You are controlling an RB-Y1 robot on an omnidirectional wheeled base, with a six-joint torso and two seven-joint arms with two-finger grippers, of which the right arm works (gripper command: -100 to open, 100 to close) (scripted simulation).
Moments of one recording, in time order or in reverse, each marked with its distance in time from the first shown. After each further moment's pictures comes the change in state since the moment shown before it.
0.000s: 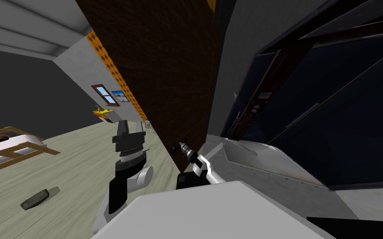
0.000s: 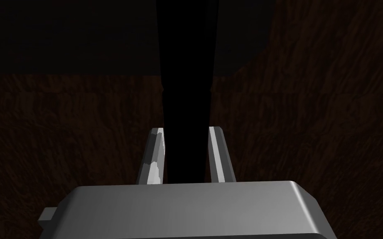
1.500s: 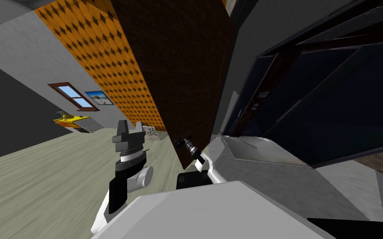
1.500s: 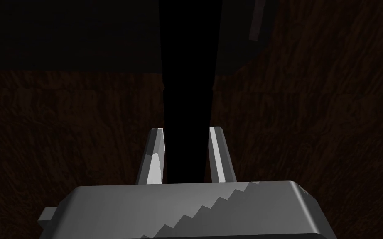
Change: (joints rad) arm 0.017 0.022 -0.142 0.003 0.010 0.008 0.040
